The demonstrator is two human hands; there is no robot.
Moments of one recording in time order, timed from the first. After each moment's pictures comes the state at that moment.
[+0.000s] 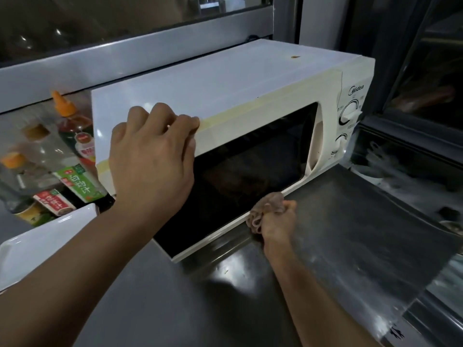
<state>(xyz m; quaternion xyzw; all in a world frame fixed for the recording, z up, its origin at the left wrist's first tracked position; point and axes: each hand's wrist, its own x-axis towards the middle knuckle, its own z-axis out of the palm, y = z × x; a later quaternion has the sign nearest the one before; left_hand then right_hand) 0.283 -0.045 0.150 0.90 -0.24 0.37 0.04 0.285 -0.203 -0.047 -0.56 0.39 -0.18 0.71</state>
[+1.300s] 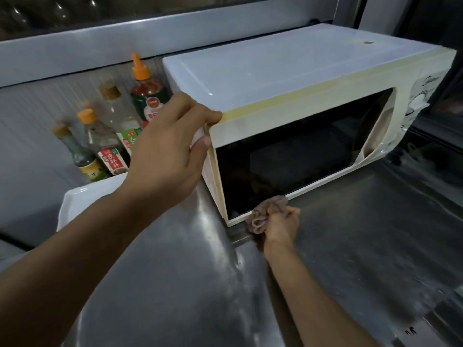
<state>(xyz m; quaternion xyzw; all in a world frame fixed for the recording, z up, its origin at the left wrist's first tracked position) 0.262 0.066 0.149 0.89 -0.31 0.27 0.21 0.254 -0.087 -0.033 -0.45 0.40 -0.17 0.78</state>
